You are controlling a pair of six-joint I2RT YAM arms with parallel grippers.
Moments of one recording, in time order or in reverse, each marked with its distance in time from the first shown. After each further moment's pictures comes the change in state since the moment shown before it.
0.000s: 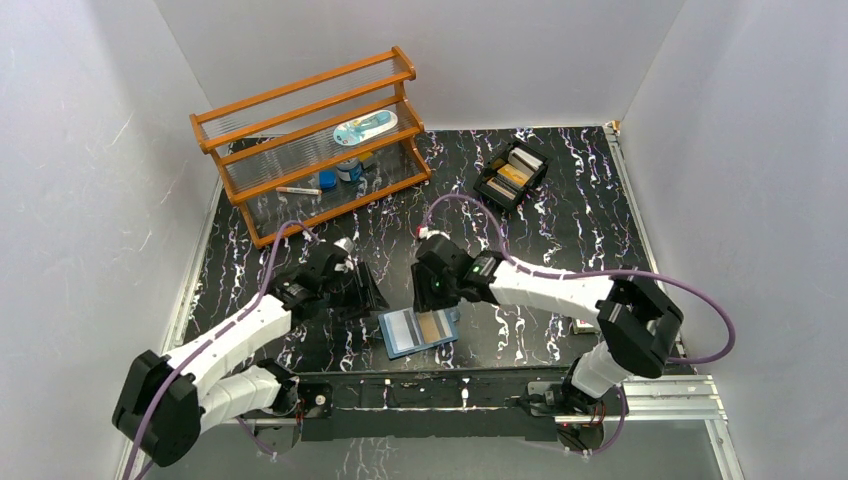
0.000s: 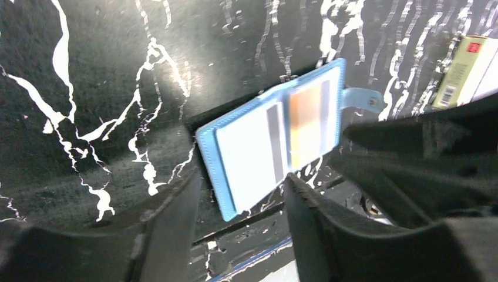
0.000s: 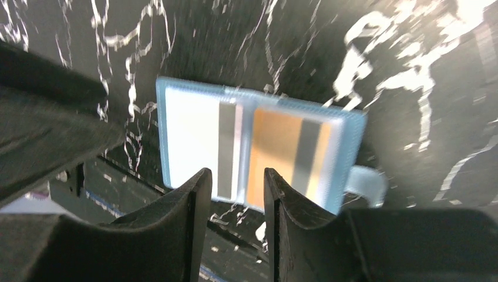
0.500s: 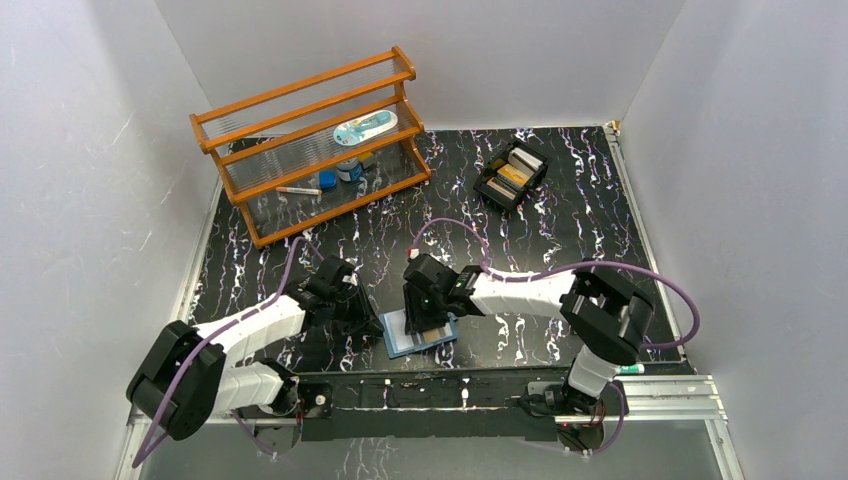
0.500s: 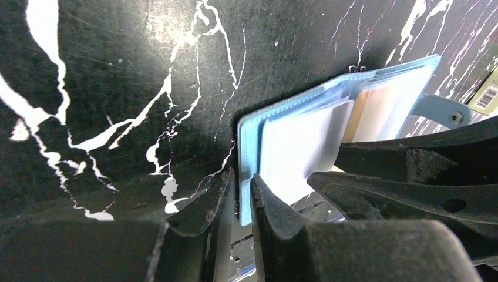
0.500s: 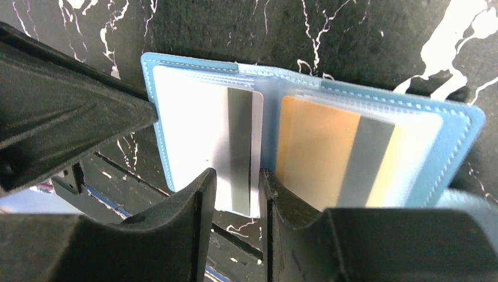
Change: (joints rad) left arm 0.000 0.132 -0.102 0.132 0.067 -0.065; right arm 0.044 0.133 -0.027 0.111 -0.061 0.107
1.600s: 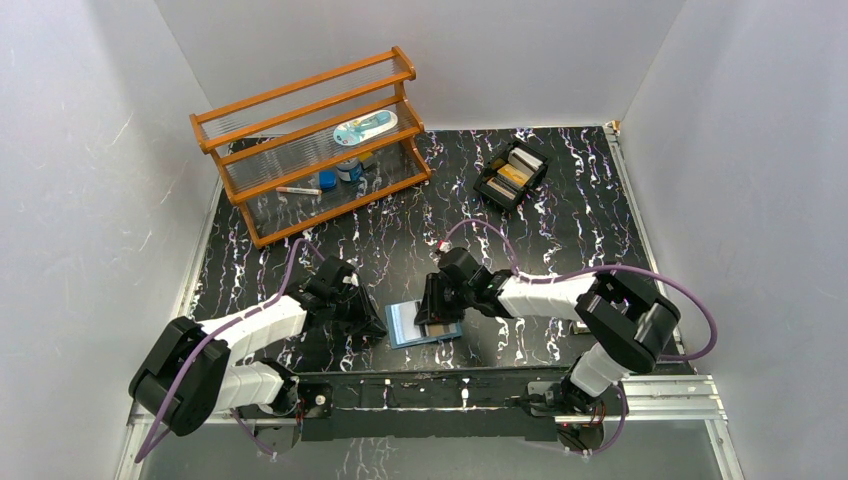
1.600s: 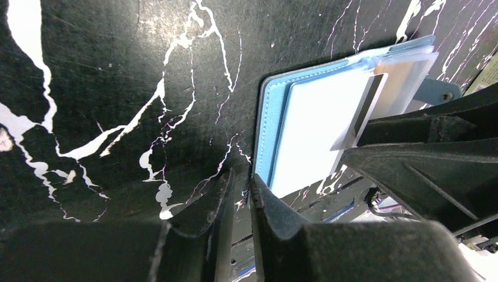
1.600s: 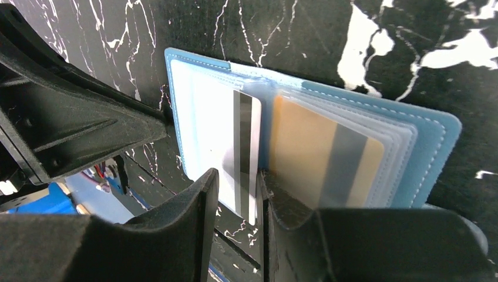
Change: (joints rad) left arm 0.001 0.014 -0.018 0.047 0.027 -0.012; right arm -0.160 -0.117 -0.253 0.306 -0.164 0.070
